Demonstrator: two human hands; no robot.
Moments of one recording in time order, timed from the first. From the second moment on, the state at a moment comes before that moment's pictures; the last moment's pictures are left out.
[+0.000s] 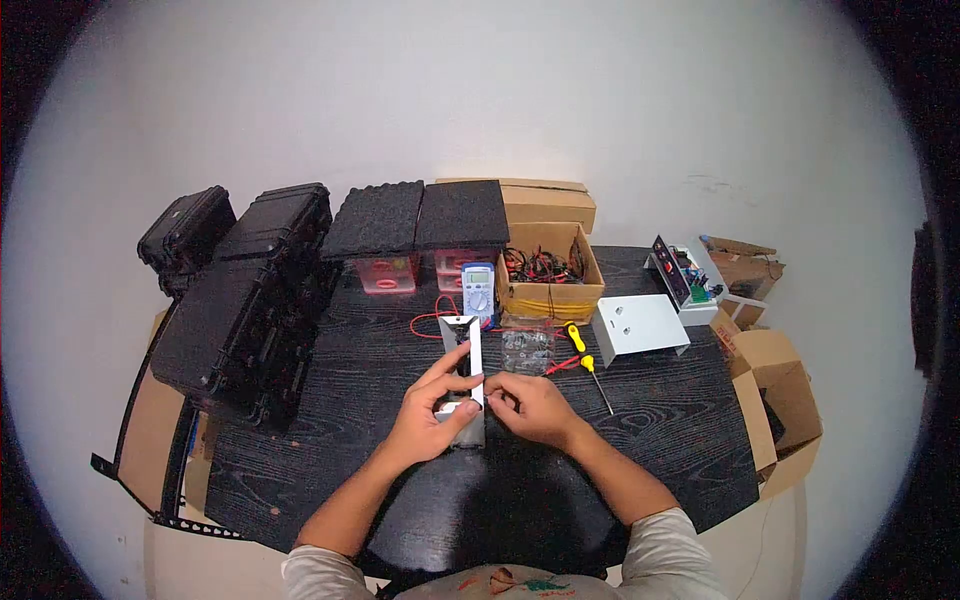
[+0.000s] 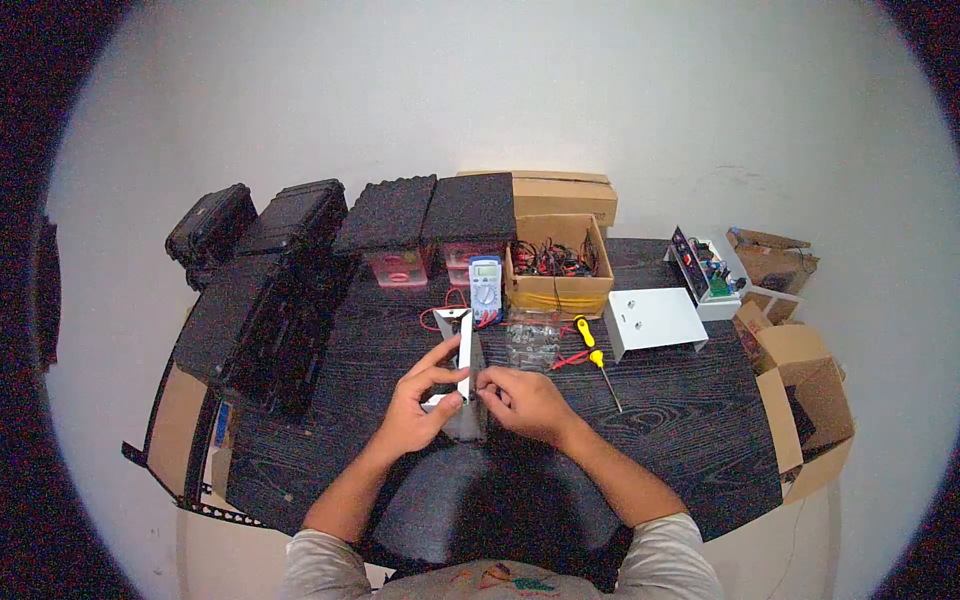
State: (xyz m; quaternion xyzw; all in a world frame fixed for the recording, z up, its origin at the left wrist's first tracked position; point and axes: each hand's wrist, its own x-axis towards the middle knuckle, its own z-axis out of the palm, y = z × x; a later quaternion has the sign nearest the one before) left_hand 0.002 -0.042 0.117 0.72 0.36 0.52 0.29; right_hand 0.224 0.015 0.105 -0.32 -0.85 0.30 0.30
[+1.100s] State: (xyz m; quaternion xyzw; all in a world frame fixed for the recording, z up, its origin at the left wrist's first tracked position) left_hand 0.004 -0.051 0.134 0.78 0.38 0.42 0.25; right_hand 0.234 0.029 0.101 -0.32 -0.80 0.36 0.36
